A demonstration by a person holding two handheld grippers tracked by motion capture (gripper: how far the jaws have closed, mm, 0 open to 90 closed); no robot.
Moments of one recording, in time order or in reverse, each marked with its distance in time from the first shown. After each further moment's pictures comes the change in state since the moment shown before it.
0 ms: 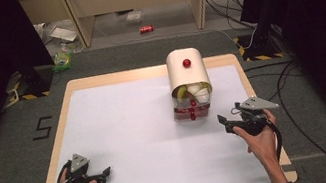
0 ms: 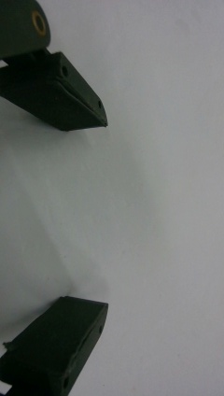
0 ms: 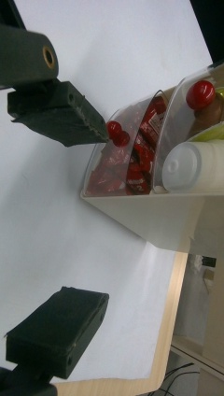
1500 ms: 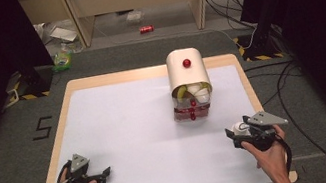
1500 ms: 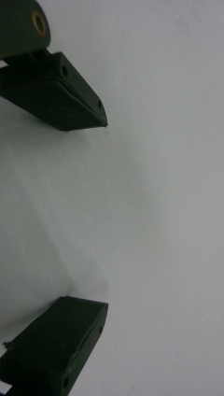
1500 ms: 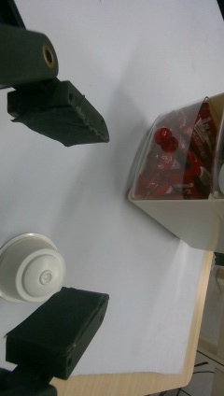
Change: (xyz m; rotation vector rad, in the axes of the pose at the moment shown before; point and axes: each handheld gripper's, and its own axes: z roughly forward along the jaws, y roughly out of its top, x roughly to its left) left arm 0.000 0.000 0.000 0.000 0.001 0.000; right arm 0.004 -0.036 -0.025 0.038 -0.010 -0.003
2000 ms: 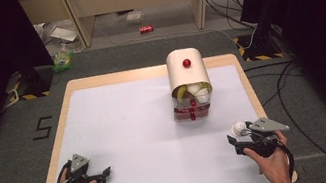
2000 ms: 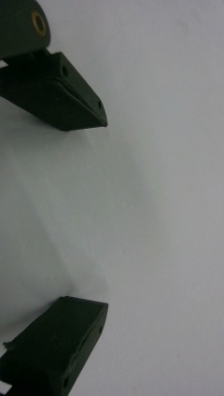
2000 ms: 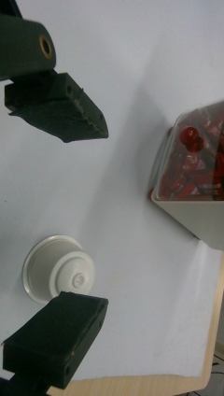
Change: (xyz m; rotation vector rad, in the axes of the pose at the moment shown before) left arm 0.000 0.000 0.000 0.000 0.000 0.001; right arm 0.003 -0.017 -0.005 0.034 -0.005 0.003
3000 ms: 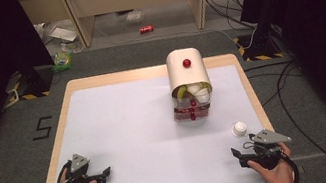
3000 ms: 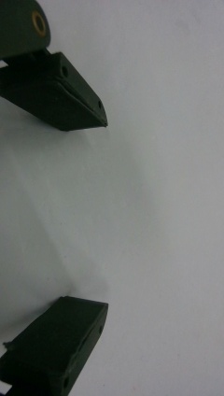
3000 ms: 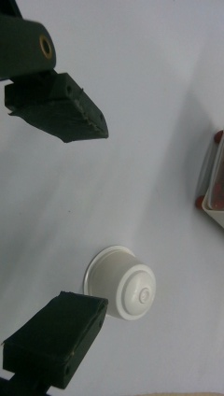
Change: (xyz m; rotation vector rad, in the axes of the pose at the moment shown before) left arm 0.000 0.000 0.000 0.000 0.001 0.000; right arm 0.005 -0.030 -0.009 0.075 0.008 -0.012
